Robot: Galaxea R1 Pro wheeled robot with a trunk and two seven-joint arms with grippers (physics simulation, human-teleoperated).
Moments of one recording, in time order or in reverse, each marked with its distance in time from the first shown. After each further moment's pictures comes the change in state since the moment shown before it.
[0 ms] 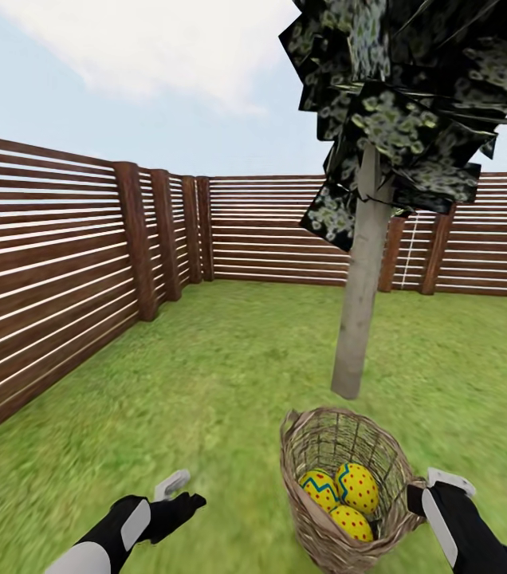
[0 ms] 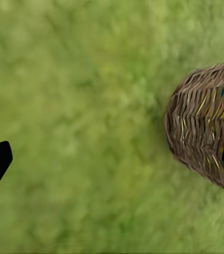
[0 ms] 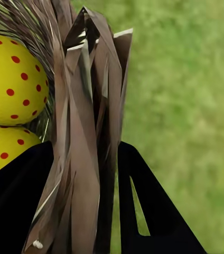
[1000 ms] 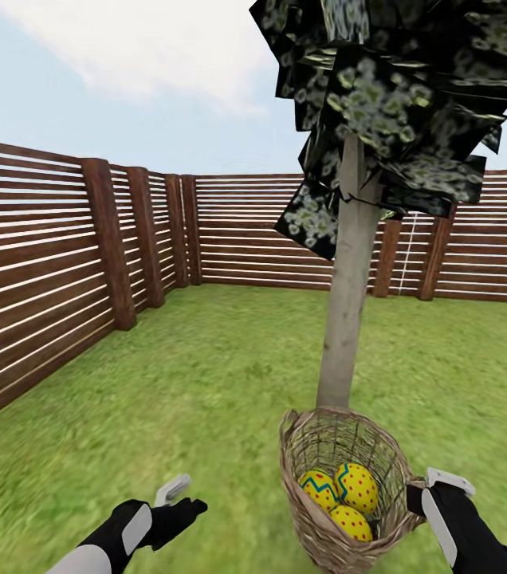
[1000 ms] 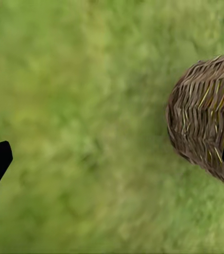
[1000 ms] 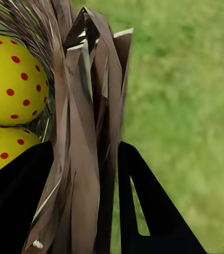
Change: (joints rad) left arm 0.000 -0.001 0.001 0.032 0.000 -0.011 -0.001; right arm 0.000 0.002 0.000 0.000 0.000 0.001 0.000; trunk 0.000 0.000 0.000
